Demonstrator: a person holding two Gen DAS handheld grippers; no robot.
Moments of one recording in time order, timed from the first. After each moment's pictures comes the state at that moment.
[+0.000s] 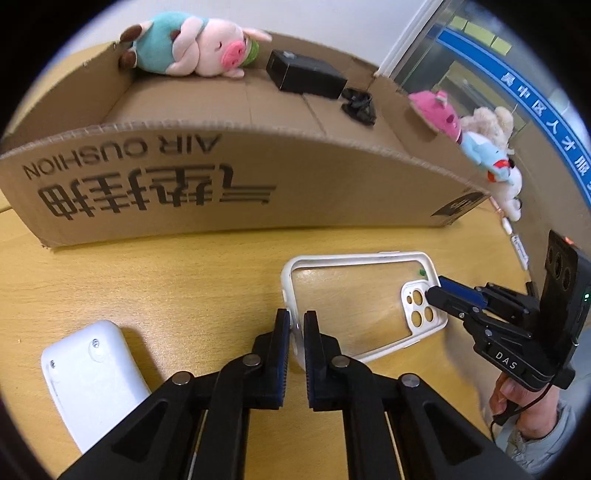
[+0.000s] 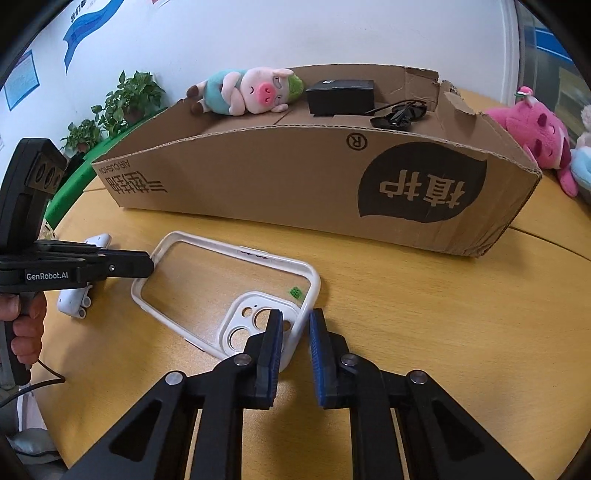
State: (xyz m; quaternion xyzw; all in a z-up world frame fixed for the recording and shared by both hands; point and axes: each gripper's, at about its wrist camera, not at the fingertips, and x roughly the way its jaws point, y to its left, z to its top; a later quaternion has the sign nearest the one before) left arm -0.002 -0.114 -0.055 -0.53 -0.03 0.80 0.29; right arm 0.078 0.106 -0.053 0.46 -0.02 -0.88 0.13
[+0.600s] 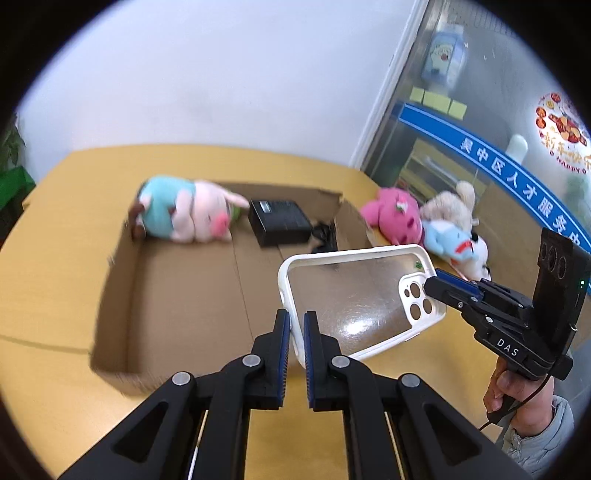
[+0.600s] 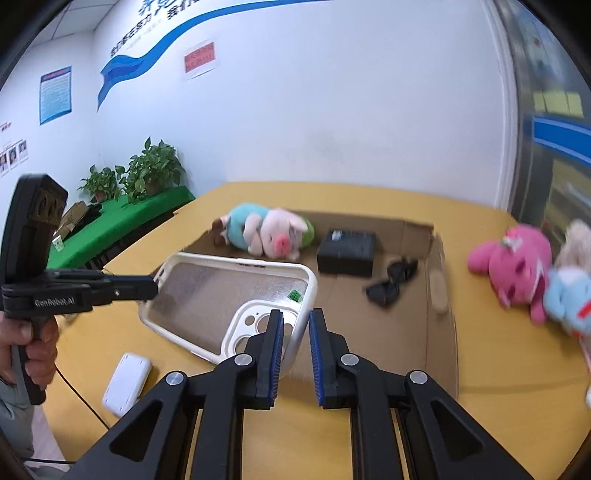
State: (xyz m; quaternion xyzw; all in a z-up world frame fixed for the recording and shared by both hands) left arm -0.032 -0.125 0.083 -0.37 -0.04 0.88 0.30; right arm 0.049 0.104 0.096 0.29 0.00 -0.95 0.15
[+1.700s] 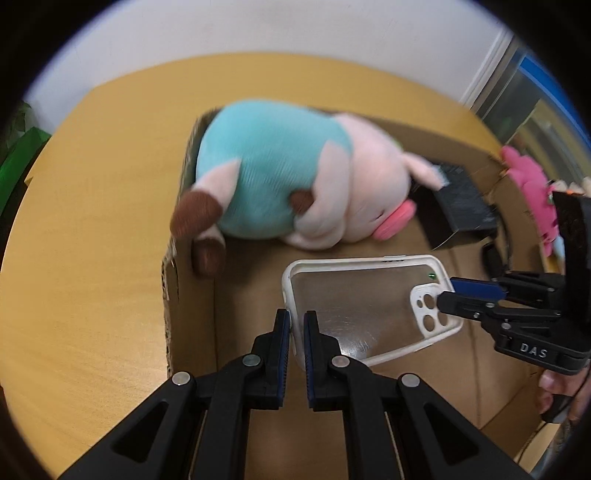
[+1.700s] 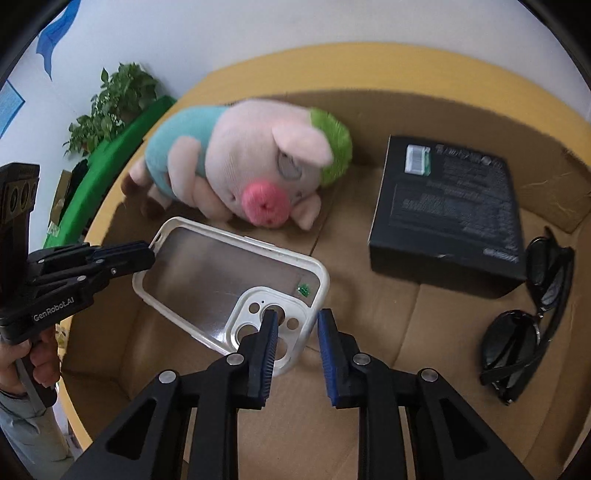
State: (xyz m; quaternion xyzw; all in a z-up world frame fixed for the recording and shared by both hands) left arm -0.247 -0.137 -0.014 -0.55 0.03 0.81 0.18; right arm -0.221 0.038 -0.033 0.56 -0.05 -0.80 0.20
